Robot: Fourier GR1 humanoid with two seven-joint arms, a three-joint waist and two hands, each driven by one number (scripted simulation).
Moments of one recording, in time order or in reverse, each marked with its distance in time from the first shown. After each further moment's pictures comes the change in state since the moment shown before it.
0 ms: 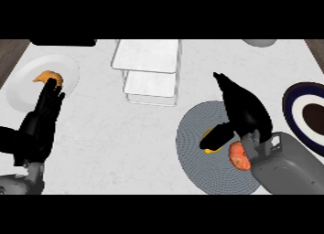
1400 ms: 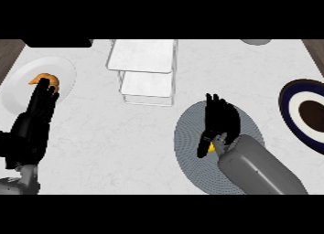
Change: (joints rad) left arm 0.025 -0.022 0.053 -0.054 -0.036 -0.022 0.043; right arm 0.028 0.165 0.066 0.296 0.213 0.140 0.044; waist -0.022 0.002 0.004
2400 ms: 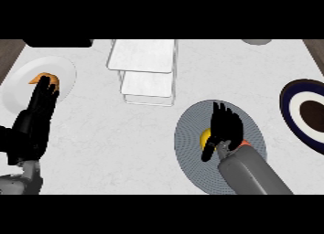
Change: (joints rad) left arm -0.019 -0.070 0.075 0.033 -0.066 -0.077 0.006; right arm 0.144 0.106 -0.150 0.083 0.220 0.006 -0.126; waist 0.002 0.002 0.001
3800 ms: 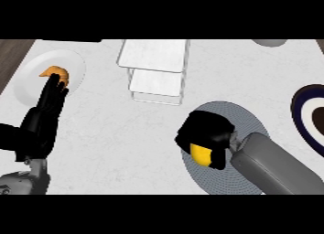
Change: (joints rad) left arm -0.019 -0.055 0.004 -0.010 -0.041 -0.058 0.011; right arm -0.189 -0.249 0.263 -0.072 -0.061 0.195 -1.288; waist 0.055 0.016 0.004
